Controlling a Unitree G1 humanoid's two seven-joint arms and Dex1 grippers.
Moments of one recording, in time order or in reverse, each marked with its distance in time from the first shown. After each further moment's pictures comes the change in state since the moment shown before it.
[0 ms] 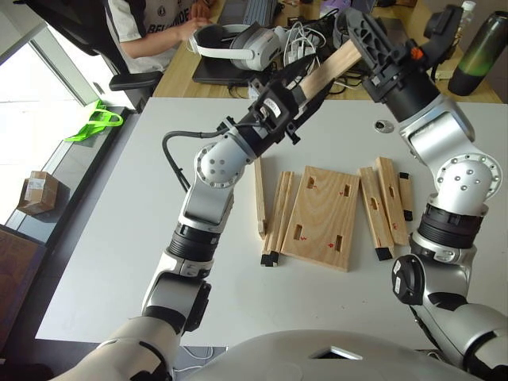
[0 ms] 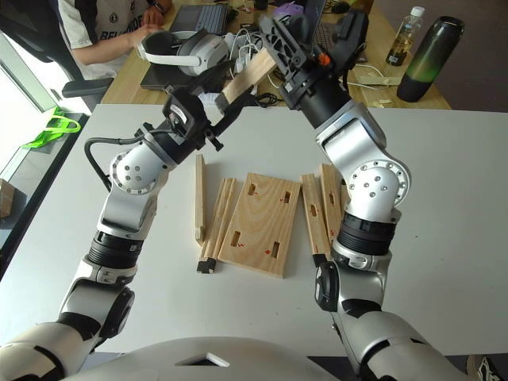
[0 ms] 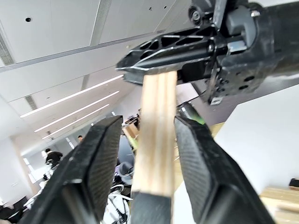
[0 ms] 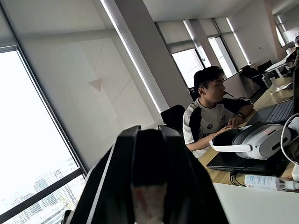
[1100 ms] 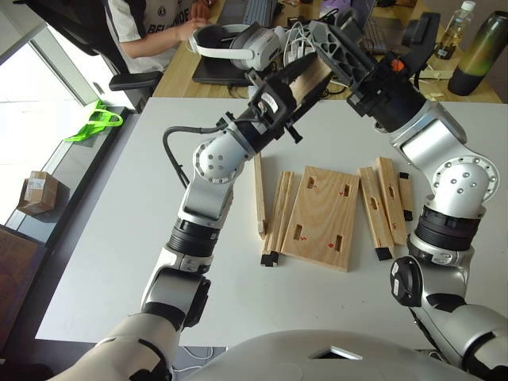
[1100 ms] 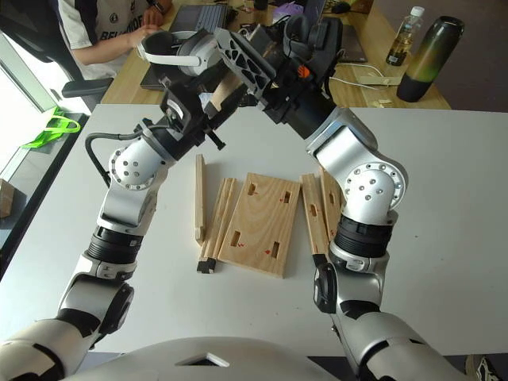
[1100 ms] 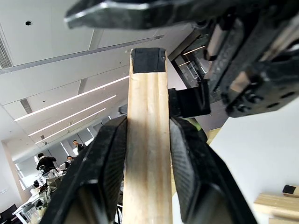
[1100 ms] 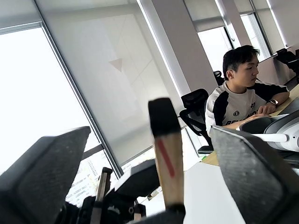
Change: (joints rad) left arm -0.017 0.005 -0.018 0.020 -0.071 -0.036 -0.056; right arm 0.005 0.010 0.041 -0.055 0.012 0.126 0.101
